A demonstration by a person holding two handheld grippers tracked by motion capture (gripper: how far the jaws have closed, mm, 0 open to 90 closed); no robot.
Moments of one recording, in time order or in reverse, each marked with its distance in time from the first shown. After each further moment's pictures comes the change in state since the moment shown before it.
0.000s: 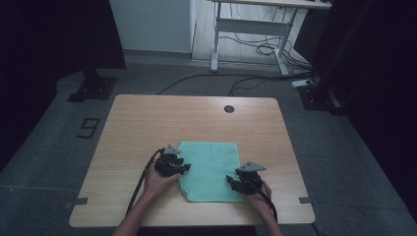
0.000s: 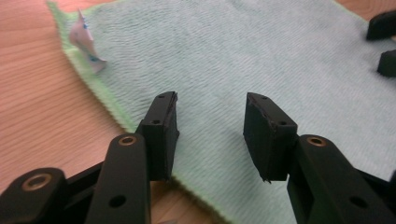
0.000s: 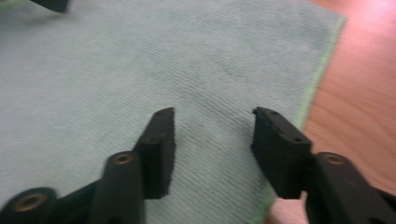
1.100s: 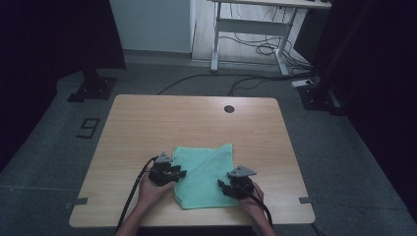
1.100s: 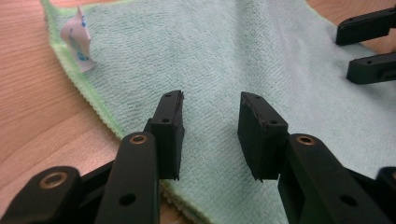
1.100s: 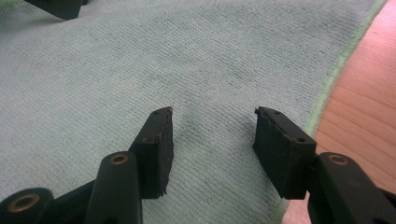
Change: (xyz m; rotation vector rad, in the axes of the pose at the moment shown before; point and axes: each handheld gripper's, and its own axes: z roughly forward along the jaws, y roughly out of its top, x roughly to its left) left arm -0.009 -0.028 -0.017 -0.046 -0.017 -0.027; right arm 0.028 0.000 0.005 -0.009 0.045 -0.031
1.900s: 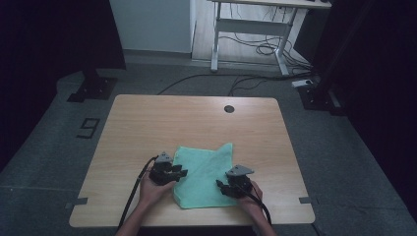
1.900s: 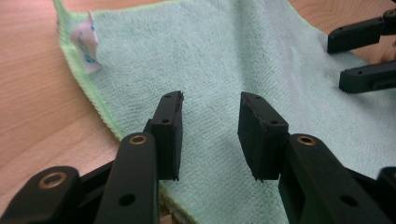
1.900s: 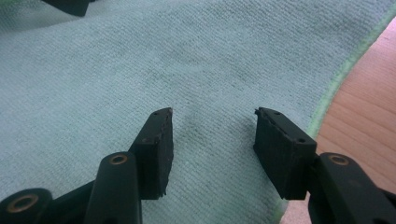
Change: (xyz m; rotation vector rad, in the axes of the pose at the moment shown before) left arm 0.000 0.001 0.003 -0.020 -0.036 -0.014; right arm 0.003 0.007 0.004 0.022 0.015 -0.029
